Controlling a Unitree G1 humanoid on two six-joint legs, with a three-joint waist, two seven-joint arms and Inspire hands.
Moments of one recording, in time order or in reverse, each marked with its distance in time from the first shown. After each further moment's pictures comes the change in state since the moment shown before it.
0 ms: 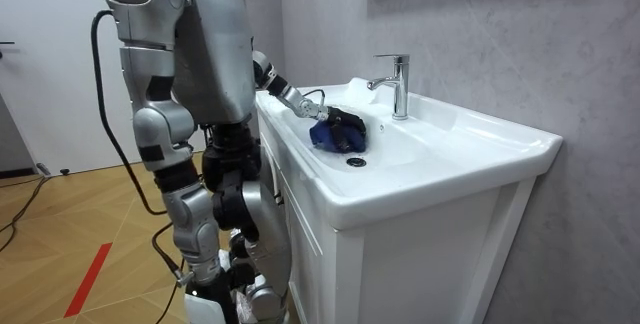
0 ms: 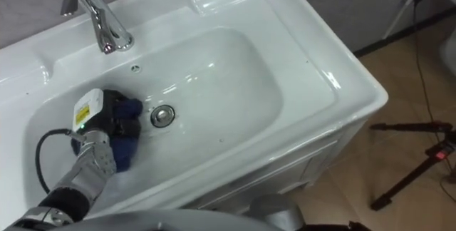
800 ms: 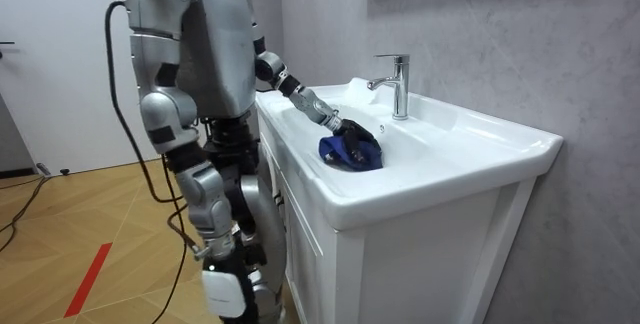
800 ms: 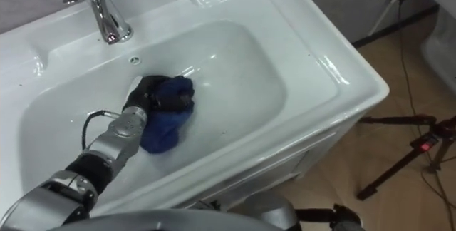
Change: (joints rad) left arm -0.212 -0.069 -0.259 0.016 -0.695 -0.011 -0.235; right arm -0.009 0.022 0.154 -0.146 0.129 0.041 -0.023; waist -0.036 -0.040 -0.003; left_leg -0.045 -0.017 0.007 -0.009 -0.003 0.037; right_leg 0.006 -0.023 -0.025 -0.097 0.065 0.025
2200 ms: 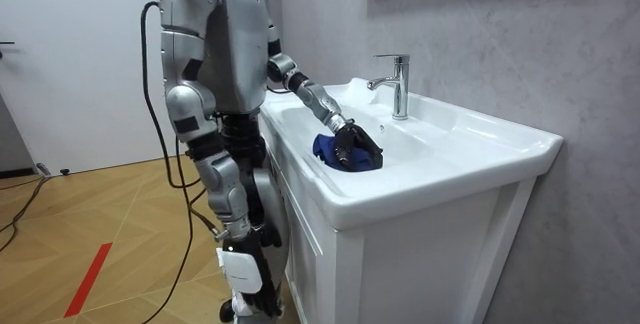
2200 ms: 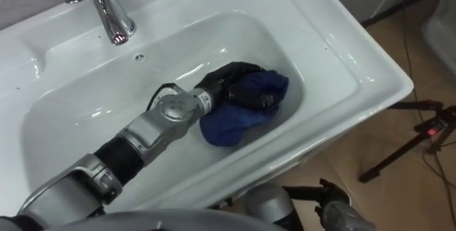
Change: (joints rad) left arm -0.057 -0.072 -0.233 -0.312 -0.118 0.119 -0.234; right arm -0.037 0.004 0.077 0.004 0.108 -0.045 0.039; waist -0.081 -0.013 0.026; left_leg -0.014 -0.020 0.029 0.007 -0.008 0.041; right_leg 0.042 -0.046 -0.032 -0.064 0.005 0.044
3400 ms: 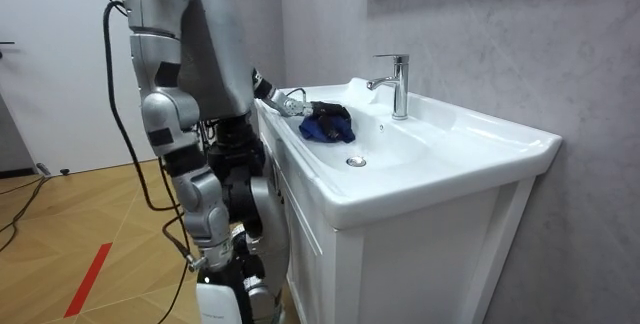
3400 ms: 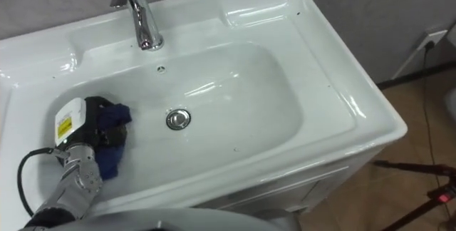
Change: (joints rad) left arm 0.401 0.161 0.692 0.331 1.030 -0.304 0.629; right arm 0.110 -0.014 -0.324 0.099 -0.292 0.008 -0.039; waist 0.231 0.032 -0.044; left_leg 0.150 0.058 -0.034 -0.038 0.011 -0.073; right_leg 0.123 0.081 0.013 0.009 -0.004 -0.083
